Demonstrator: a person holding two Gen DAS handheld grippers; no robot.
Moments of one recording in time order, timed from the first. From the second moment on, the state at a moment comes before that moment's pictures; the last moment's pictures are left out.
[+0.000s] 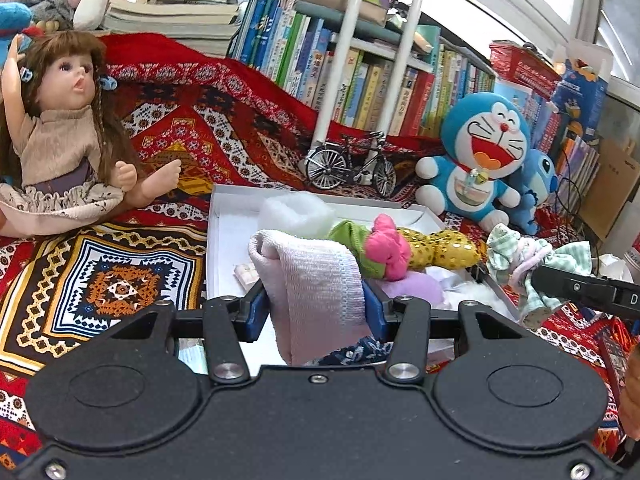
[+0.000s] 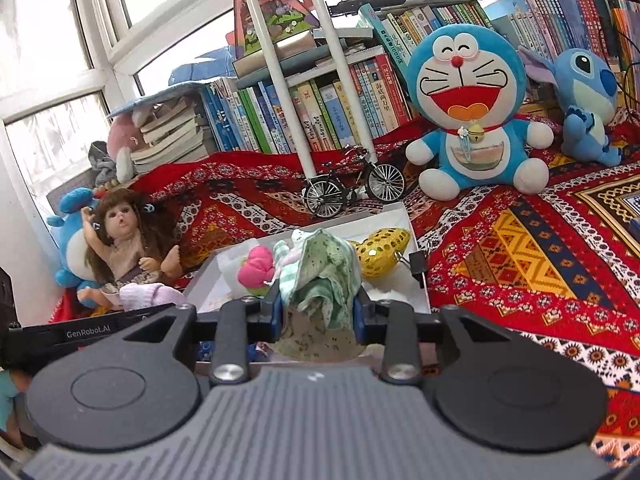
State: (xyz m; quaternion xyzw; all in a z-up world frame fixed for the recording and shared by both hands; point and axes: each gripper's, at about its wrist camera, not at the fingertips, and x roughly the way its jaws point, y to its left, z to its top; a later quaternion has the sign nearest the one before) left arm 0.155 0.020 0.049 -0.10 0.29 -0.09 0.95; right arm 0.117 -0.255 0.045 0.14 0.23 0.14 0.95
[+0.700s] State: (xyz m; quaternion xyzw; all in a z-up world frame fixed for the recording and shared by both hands) left arm 0.201 0.015 0.028 -0.12 0.31 -0.07 0.94; right arm 0.186 -0.220 0.028 0.10 0.27 0.13 0.95
